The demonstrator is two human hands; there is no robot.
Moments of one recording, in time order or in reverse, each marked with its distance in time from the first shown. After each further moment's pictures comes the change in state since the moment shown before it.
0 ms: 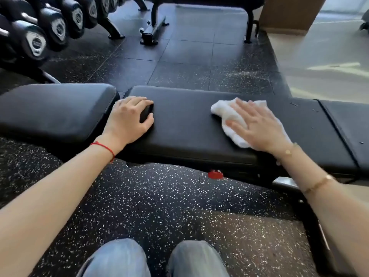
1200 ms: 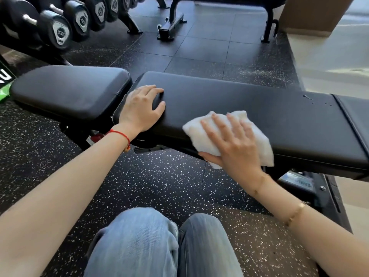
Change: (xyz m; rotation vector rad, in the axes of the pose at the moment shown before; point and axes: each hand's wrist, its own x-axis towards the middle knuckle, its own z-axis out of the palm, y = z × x) left_hand -0.018 0.008 0.017 -0.073 0.059 -0.118; right_hand -0.062 -0.080 0.047 -0.312 0.453 -0.255
